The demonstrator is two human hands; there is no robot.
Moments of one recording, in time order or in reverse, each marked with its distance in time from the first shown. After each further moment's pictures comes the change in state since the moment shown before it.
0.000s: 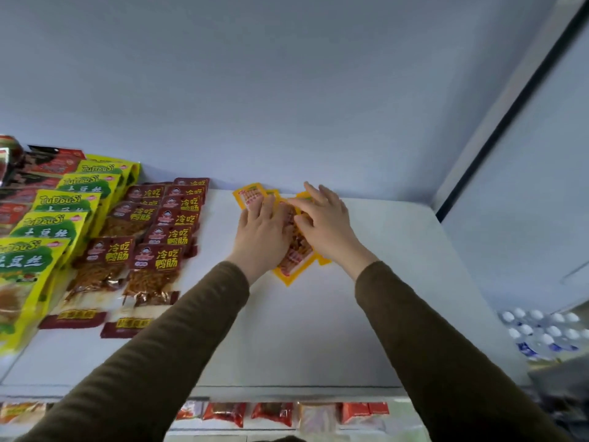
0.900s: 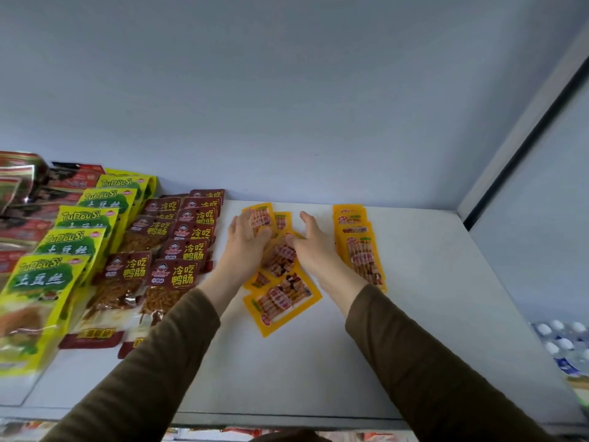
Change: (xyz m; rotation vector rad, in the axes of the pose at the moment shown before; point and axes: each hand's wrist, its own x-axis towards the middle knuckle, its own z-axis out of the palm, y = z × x) left_hand -0.010 -0.045 -0.021 -0.834 0.023 -0.423; right_hand 0.007 -0.046 0.036 0.701 -0.139 0.377
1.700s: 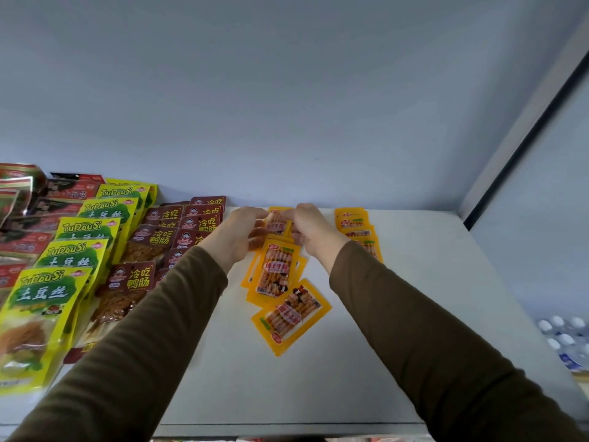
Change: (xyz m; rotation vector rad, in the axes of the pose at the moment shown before) left_hand 0.034 0.047 -0.020 -0.503 -0.097 -0.441; right_hand 0.054 -0.037 0.007 0.477 0.011 0.262
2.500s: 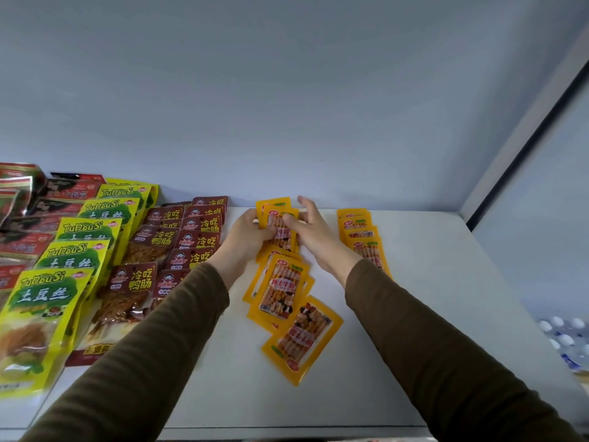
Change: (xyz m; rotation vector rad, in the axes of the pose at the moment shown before) left_hand 0.021 -0.029 -0.011 0.306 -0.050 0.355; right_hand 0.007 0.029 -0.015 -0.076 -0.144 -0.295
